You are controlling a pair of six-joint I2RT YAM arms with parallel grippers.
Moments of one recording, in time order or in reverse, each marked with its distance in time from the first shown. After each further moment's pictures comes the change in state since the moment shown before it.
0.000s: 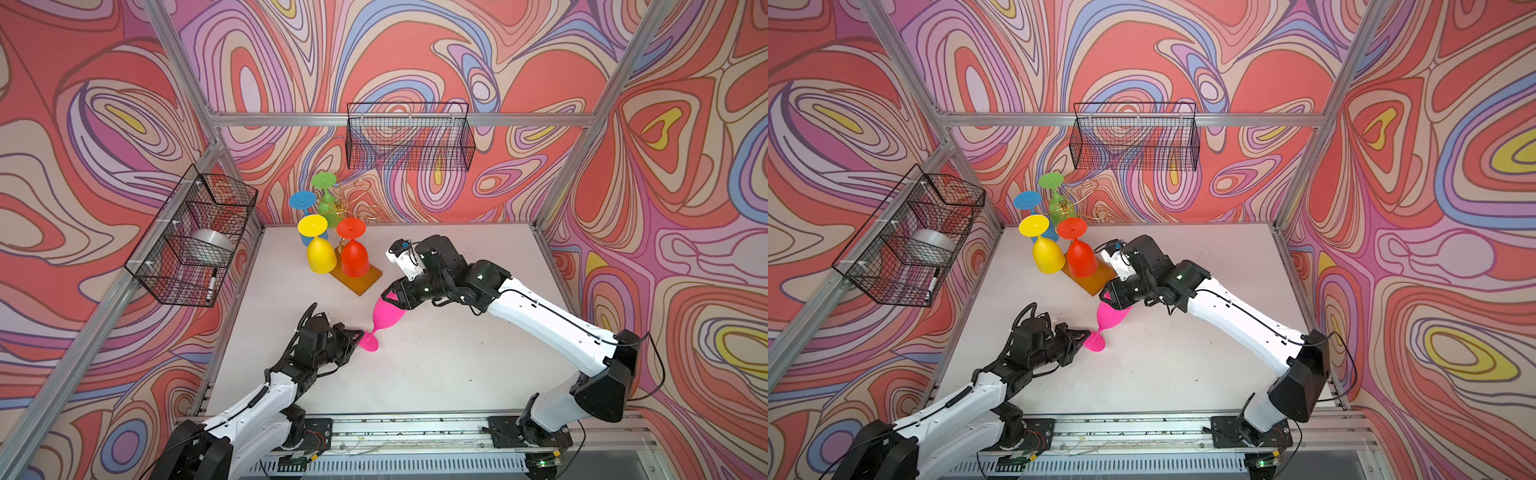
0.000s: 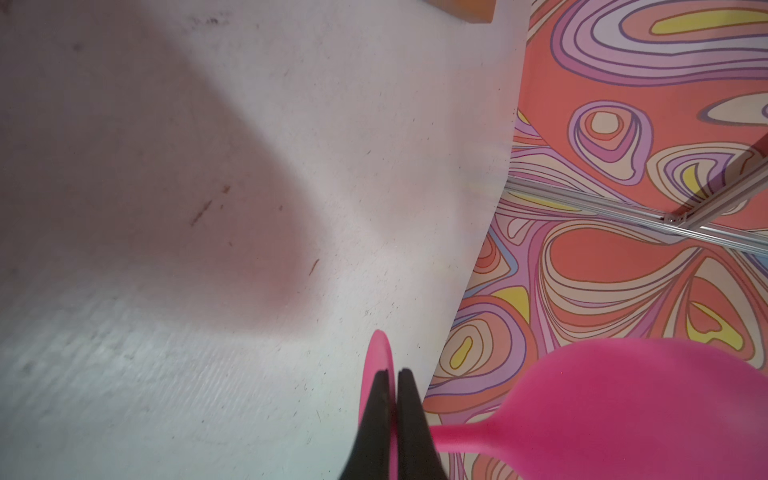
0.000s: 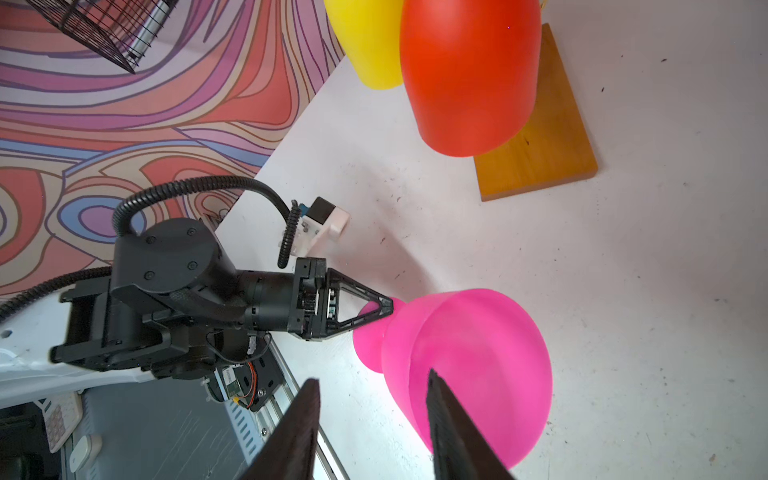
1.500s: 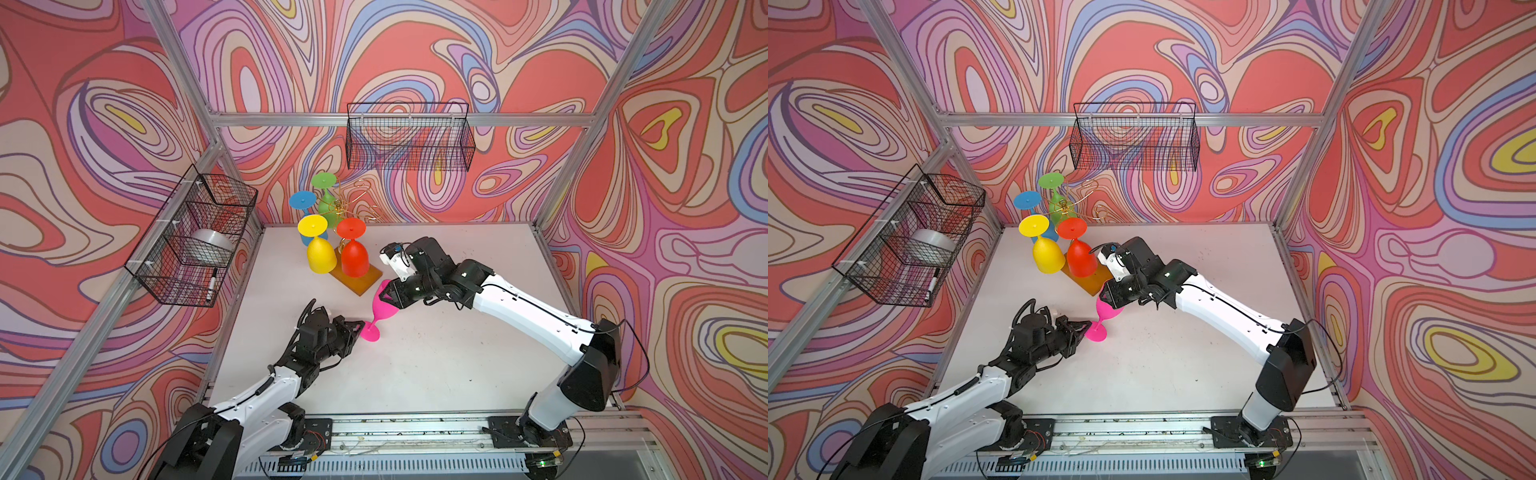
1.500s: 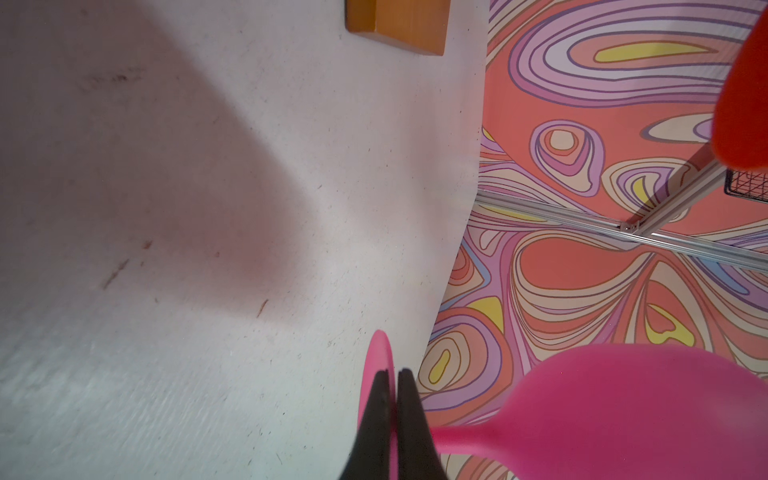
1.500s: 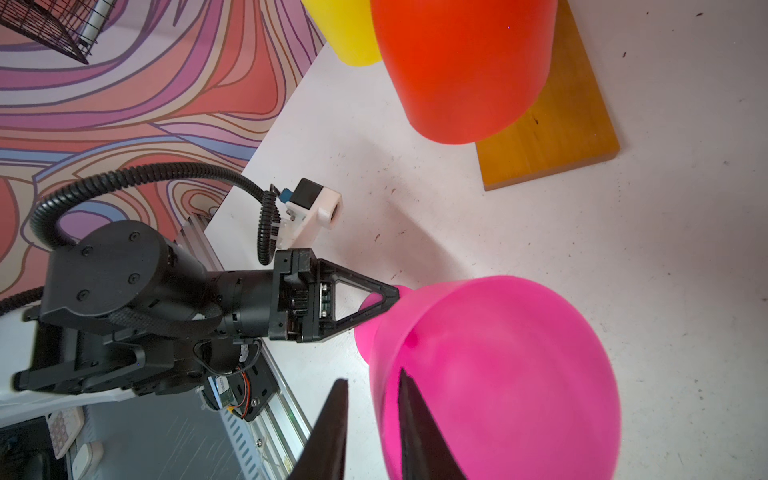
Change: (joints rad) left arm 0.012 0.098 0.011 0.173 -0.014 -0.031; right arm -0.009 0.079 -0.003 0.049 -0.024 0.016
